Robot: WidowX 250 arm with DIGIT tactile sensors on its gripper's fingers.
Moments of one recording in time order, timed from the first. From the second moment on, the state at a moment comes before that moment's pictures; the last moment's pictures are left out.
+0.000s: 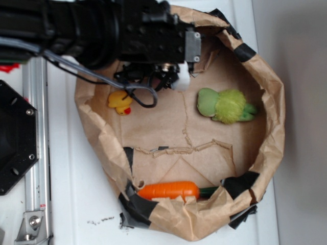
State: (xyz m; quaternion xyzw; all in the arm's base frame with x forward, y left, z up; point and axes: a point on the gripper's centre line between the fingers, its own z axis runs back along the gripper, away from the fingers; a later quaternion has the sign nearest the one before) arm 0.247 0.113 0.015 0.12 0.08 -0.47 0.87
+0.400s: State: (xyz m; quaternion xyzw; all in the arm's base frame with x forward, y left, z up) arm 0.249 0.117 0.016 0.13 0.08 -0.47 0.87
